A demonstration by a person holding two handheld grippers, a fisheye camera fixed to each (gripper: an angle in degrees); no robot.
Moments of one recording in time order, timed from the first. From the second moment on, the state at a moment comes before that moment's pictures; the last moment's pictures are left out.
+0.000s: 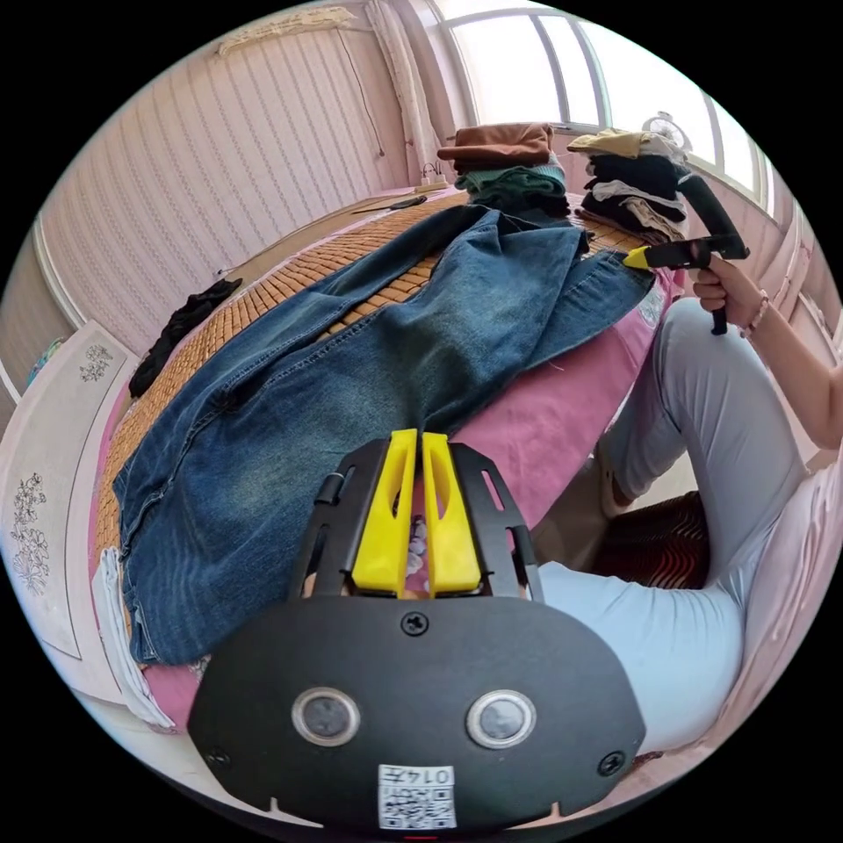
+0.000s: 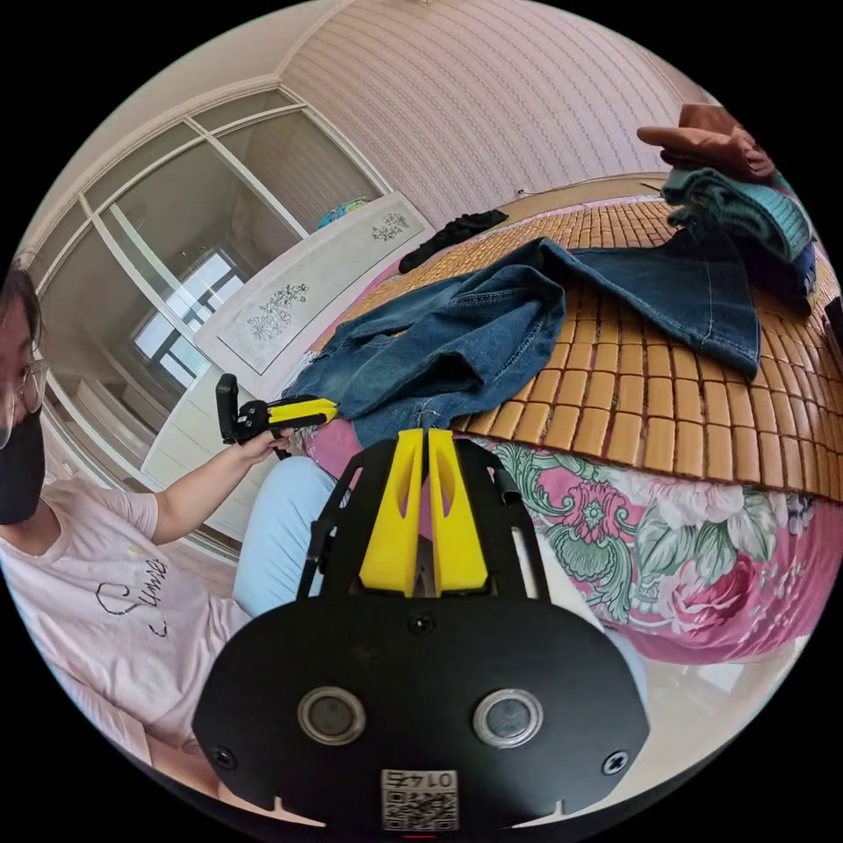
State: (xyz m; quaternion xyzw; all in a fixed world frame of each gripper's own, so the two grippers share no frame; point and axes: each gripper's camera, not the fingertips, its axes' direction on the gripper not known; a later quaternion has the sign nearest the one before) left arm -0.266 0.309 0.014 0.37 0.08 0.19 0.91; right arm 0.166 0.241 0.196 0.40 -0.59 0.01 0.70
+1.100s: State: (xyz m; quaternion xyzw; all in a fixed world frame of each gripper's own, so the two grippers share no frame) left arm -0.620 0.393 -0.045 0.40 0.12 -0.20 0.89; right arm 0.243 0.143 0.282 0.24 -0.30 0.15 0.91
